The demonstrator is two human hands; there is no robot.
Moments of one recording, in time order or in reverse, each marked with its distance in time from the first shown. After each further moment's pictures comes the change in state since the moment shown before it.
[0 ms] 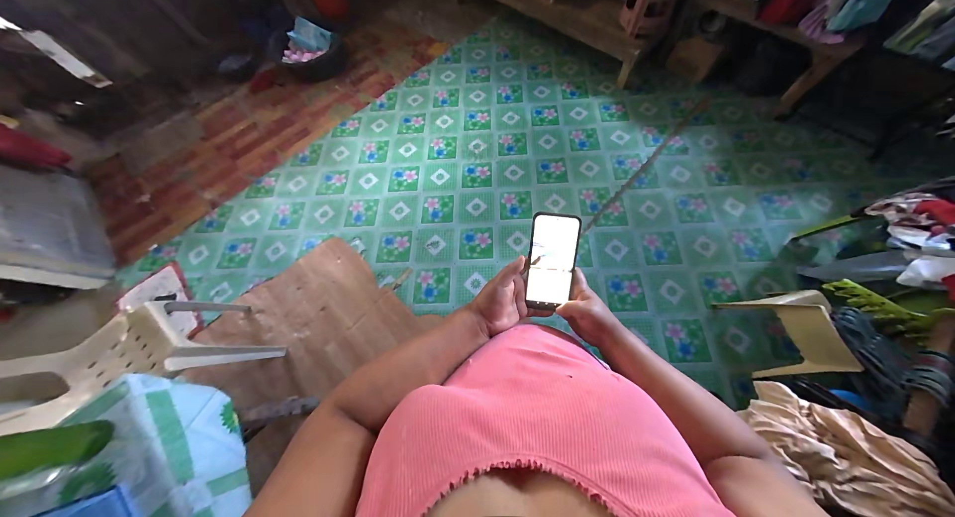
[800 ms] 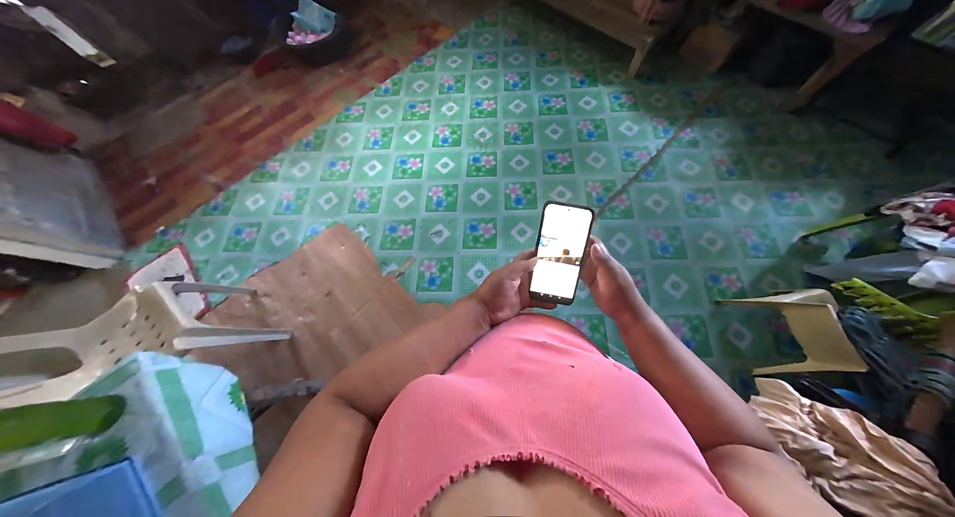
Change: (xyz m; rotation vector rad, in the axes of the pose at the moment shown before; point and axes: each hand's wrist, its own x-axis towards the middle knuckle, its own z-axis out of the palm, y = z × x) left_hand -0.002 0.000 -0.006 0.016 0.002 -0.006; right_hand 0.011 -0.036 -0.004 -0.299 0.120 -0.078
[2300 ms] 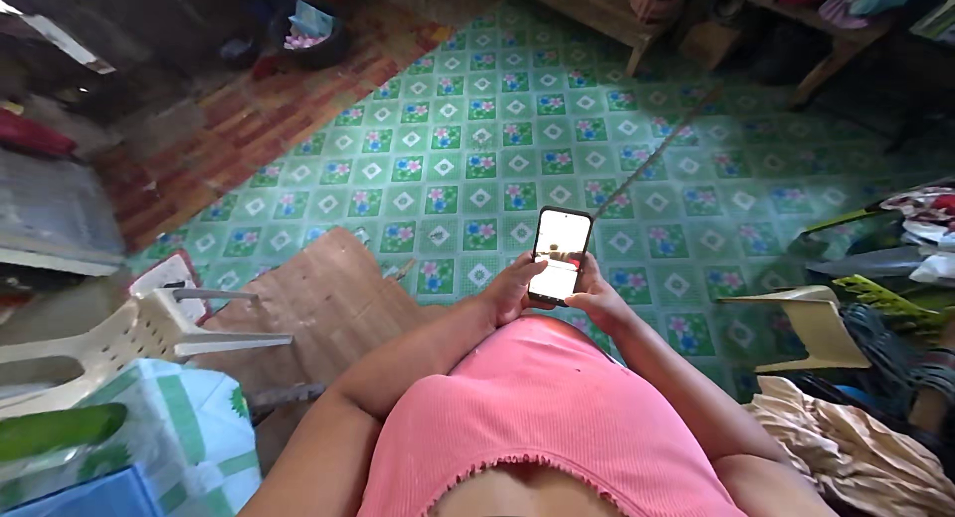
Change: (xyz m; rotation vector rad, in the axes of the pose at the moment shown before) left_hand 0.006 0.000 0.012 0.097 0.205 -0.051; right_hand -0.018 0.008 0.013 0.029 -0.099 0.085
